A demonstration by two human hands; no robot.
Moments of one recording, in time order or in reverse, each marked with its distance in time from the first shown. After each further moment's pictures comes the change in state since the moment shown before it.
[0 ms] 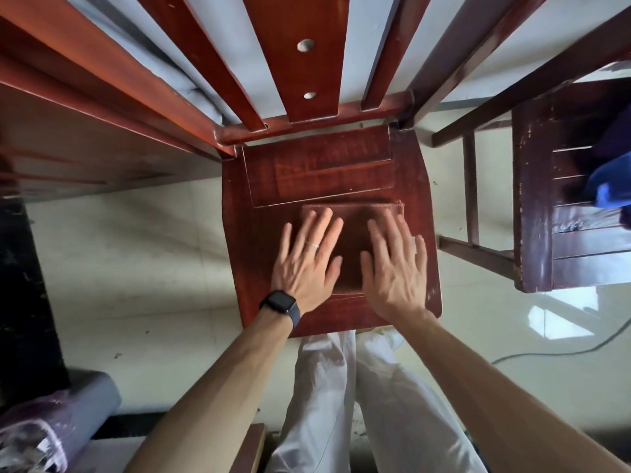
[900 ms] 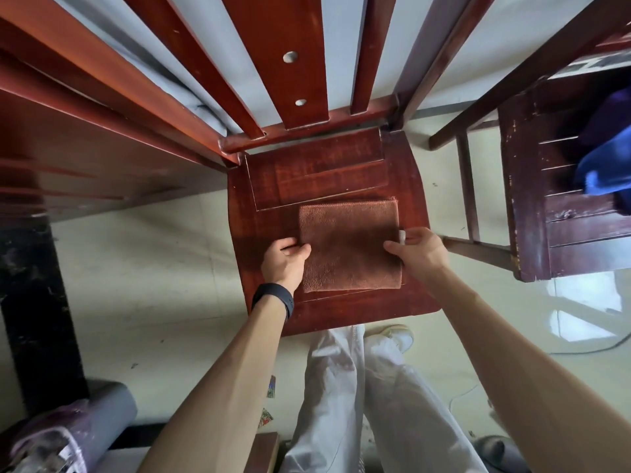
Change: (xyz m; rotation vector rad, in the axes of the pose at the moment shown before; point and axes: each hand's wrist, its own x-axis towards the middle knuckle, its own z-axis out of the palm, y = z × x) left_hand 0.009 -0.014 -0.014 -0.956 -0.102 -1.087; right_hand 0.031 0.037 -0.038 0.752 -0.308 0.720
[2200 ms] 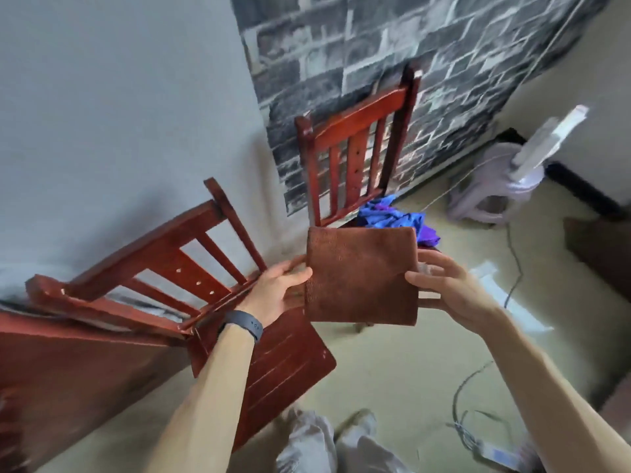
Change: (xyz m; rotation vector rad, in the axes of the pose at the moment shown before) left_hand -0.362 0.286 -0.020 -0.078 -0.972 0.365; right_hand -0.337 0.011 -0.378 0.768 0.017 -0.335
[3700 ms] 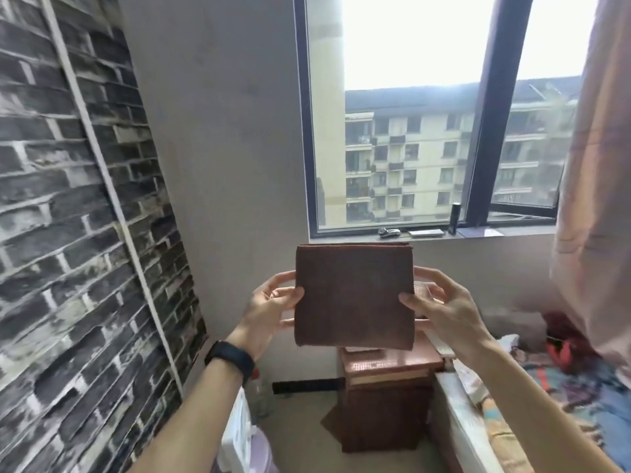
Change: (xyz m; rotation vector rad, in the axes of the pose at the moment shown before) left_hand 0.276 0.300 0.912 0.441 -0.894 0.470; right_hand -0.150 -0.272 -0.685 0.181 1.240 -0.765
